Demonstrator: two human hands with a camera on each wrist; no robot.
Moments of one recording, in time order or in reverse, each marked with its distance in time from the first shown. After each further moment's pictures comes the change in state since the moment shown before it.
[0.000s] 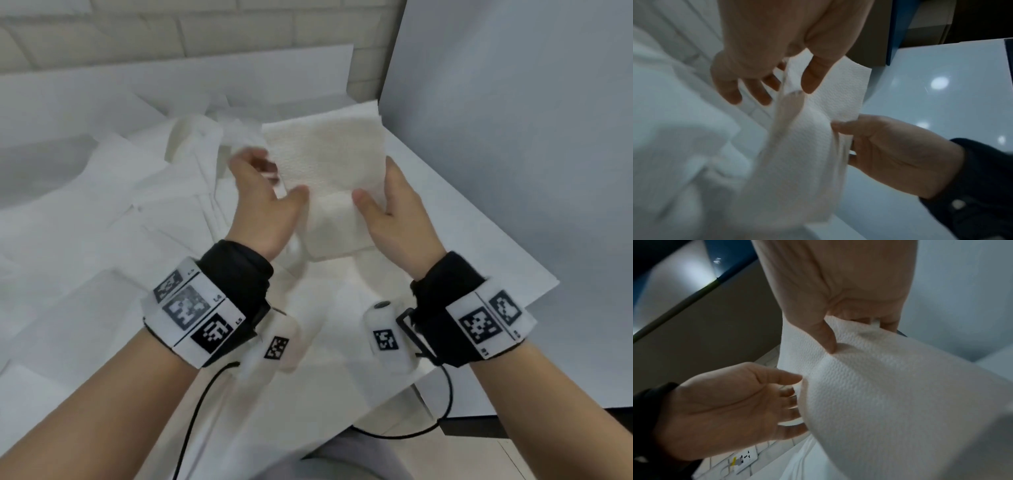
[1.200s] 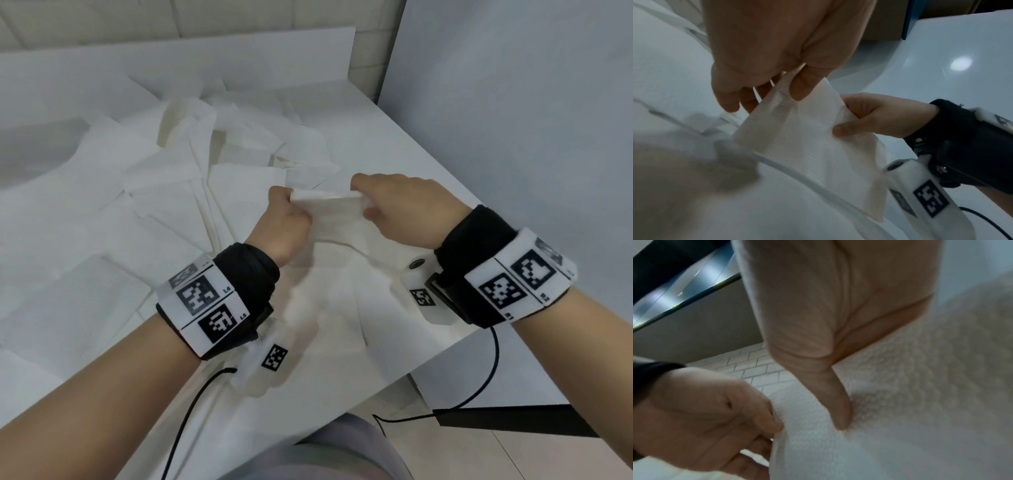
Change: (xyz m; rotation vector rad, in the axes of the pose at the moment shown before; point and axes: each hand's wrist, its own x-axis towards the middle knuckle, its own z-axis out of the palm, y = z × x) left_hand -0.012 -0.024 0.018 0.125 -0.223 -0.345; right_hand 0.017 0.008 -0.028 -0.923 -0.543 -0.106
